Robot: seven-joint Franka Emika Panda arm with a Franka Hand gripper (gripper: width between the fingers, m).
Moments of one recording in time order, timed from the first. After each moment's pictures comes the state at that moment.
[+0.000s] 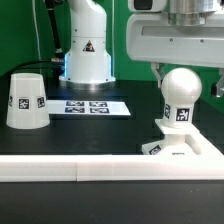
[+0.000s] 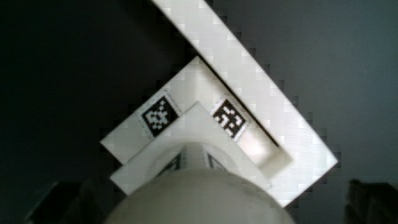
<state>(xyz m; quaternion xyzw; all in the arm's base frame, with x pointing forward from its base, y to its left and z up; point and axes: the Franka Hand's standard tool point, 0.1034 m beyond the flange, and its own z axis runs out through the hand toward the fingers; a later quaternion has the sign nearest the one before) 0.606 0.116 0.113 -0.95 0.30 0.06 0.05</state>
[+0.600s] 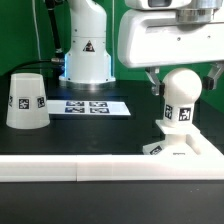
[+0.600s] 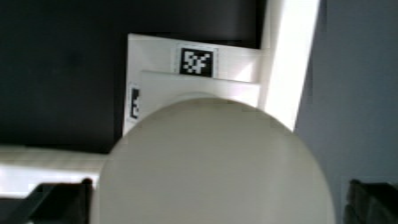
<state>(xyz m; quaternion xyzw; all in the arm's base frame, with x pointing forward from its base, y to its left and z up) 0.612 0.105 0.116 -0.99 -0.10 0.03 0.04</state>
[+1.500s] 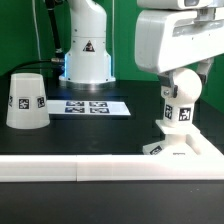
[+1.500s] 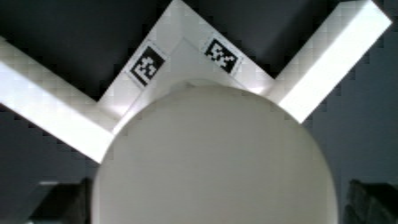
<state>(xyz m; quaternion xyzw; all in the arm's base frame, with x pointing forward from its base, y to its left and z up) 0.612 0.107 0.117 -0.93 -0.37 0.02 0.04</state>
